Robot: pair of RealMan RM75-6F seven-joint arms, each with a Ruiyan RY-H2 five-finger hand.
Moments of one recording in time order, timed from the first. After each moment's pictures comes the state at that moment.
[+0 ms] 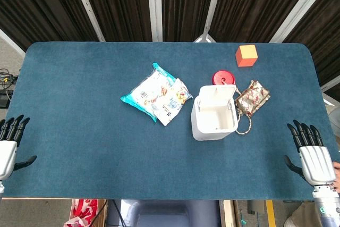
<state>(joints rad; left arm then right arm) -0.10 -1.12 -0.04 -1.63 1.48 1.48 0.18 0.10 -1.14 0.05 -1.56 -1.52 1.47 -0.05</state>
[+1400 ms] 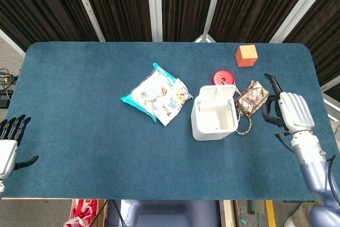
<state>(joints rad) -0.11 -1.10 -0.04 -1.65 1.46 1.44 0.12 0.47 -0.85 0.40 -2.04 -0.92 1.06 -0.08</state>
